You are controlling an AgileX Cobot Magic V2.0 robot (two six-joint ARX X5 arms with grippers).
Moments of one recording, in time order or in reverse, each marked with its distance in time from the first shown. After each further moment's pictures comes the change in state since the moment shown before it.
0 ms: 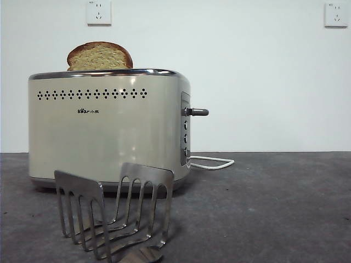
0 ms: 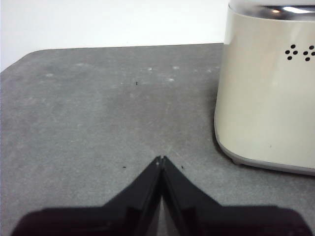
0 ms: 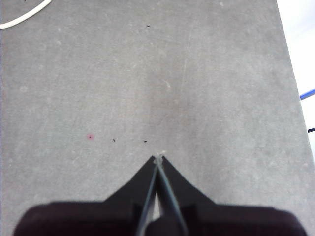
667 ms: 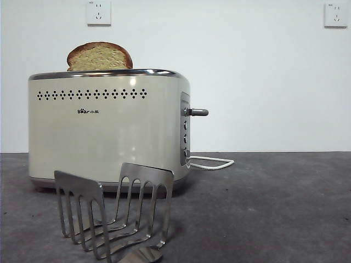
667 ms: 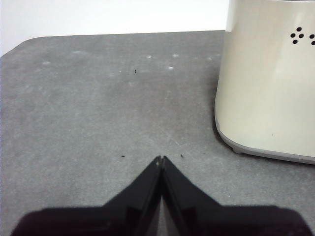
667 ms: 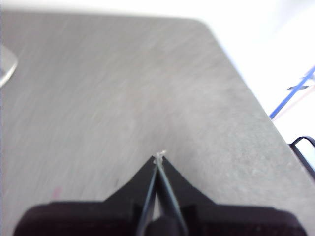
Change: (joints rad) left arm 0.000 0.041 0.000 0.000 0.000 0.000; right arm -0.190 -0.364 -0.378 0.389 -0.008 0.006
